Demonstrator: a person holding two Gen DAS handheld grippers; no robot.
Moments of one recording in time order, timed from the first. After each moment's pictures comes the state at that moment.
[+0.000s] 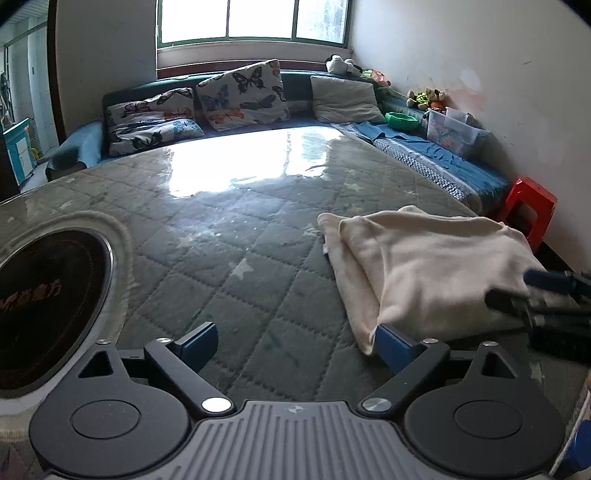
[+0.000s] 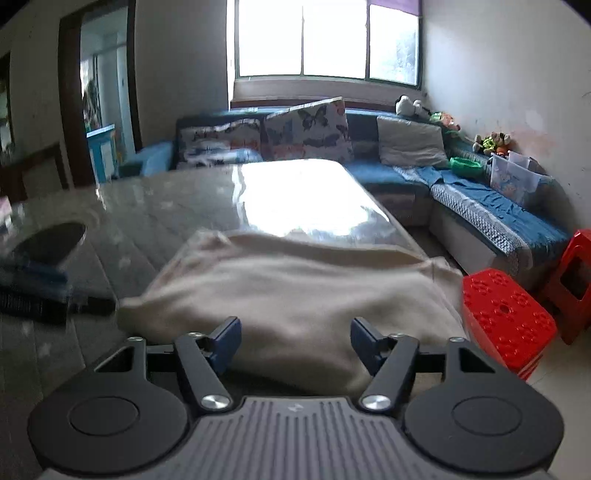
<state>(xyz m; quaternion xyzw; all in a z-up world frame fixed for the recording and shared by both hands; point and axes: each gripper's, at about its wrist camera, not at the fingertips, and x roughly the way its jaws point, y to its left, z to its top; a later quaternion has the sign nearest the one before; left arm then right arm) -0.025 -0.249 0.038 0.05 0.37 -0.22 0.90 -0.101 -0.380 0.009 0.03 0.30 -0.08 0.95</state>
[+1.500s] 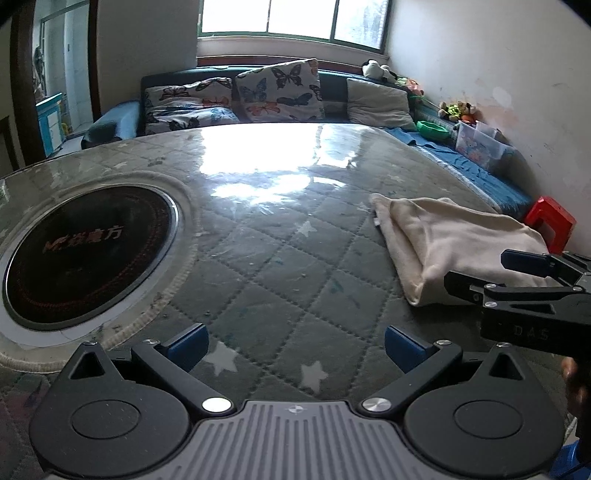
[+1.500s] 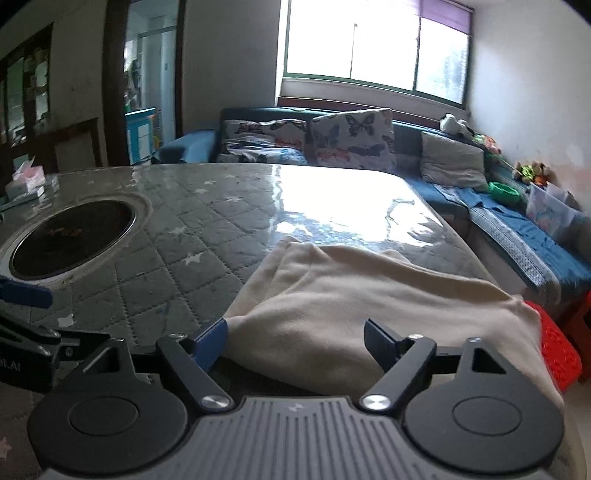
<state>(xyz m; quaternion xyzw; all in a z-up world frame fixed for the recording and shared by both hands) -0.053 -0.198 0.035 0.02 0.38 -0.18 0.91 -0.076 -0.310 0.007 -0.02 0.31 -0.02 0.95</state>
